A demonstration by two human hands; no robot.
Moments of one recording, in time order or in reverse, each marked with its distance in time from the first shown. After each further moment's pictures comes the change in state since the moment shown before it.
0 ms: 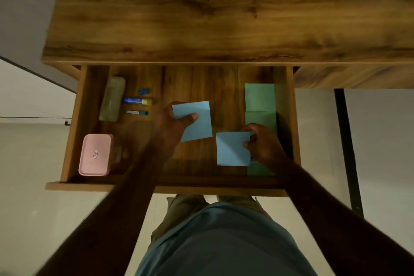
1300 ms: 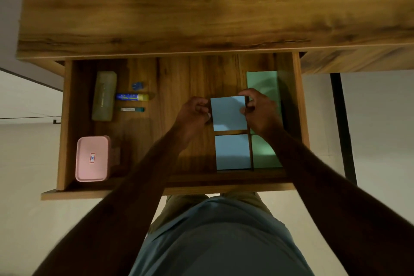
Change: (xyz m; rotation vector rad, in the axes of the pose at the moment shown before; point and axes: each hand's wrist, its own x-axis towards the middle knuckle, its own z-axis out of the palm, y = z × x) left_hand 0.032 -0.005 0.027 0.095 -0.277 -0.141; right_hand 0.044 -0.038 0.003 -0.039 0.213 -0.077
